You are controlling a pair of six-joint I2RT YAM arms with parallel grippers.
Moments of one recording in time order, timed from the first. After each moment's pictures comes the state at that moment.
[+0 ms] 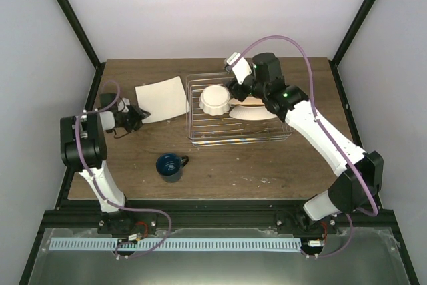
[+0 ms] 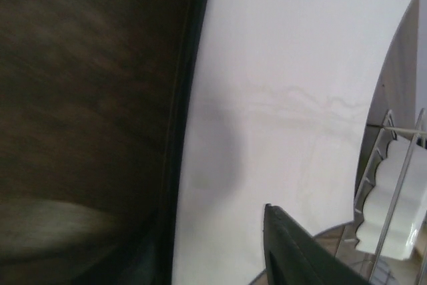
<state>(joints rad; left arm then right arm) 0.21 1.90 1.01 -0.12 0.64 -0.66 0.55 1.48 1.43 -0.38 -0.13 -0.36</state>
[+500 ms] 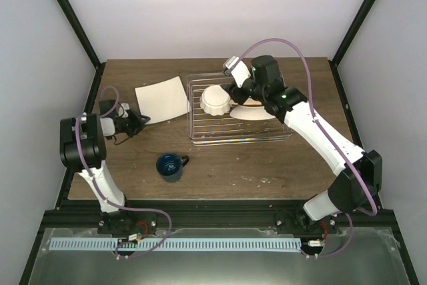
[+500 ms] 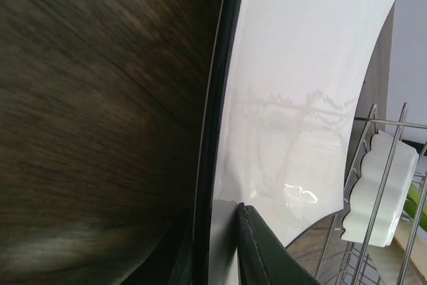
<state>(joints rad) 0.23 1.90 0.90 0.03 0.73 -0.73 0.55 1.48 1.40 -0.38 -0.16 -0.36</state>
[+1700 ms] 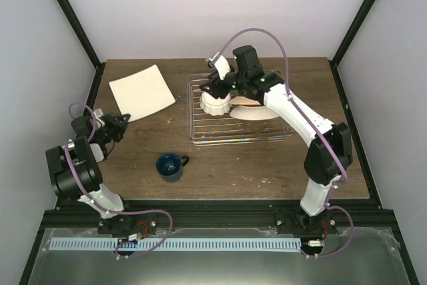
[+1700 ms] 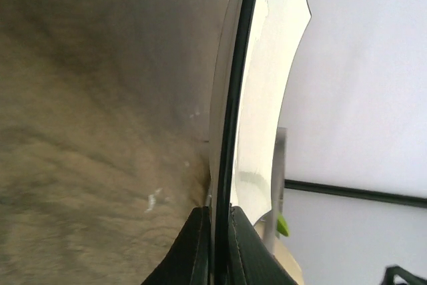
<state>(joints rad) 0.46 1.62 0.51 0.64 0.93 -1.15 0.55 1.76 1.62 -0.40 -0.48 -0.20</state>
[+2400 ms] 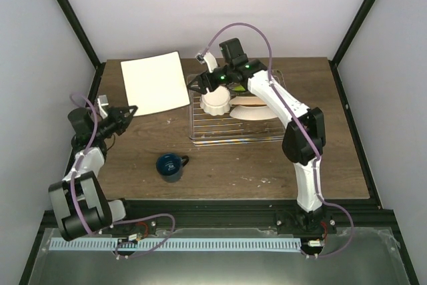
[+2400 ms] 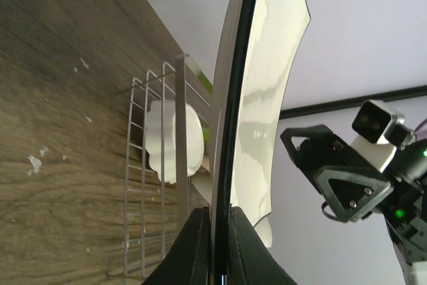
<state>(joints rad) 0.38 1.26 0.56 0.42 1.06 -1.04 0.54 2.08 2.01 -0.62 -0.67 -0.05</state>
